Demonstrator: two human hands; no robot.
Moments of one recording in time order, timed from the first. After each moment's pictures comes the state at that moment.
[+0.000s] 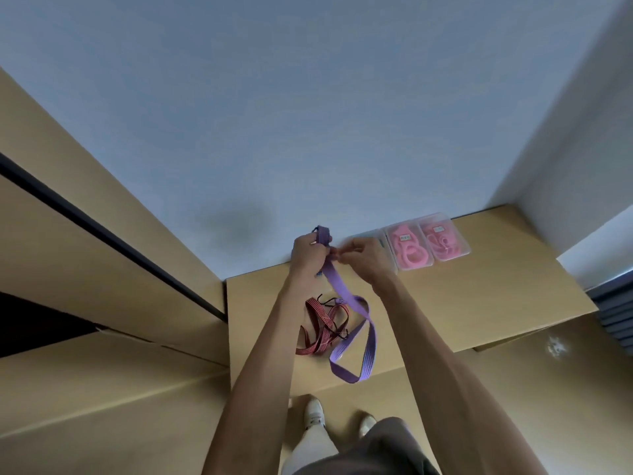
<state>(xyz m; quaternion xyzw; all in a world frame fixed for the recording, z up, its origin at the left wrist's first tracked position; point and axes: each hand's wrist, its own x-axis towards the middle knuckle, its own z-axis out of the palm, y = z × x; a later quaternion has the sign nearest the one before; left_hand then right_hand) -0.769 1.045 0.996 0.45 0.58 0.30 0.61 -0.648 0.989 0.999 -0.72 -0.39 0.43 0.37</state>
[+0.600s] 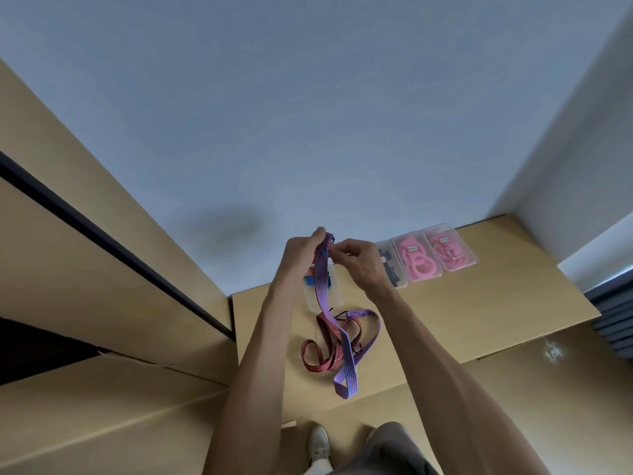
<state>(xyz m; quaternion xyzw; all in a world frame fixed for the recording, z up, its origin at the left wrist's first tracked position) -0.826 1.081 1.030 0.49 0.57 0.24 0.61 -0.697 1.021 1.000 -0.64 -0.39 0.44 0.51</state>
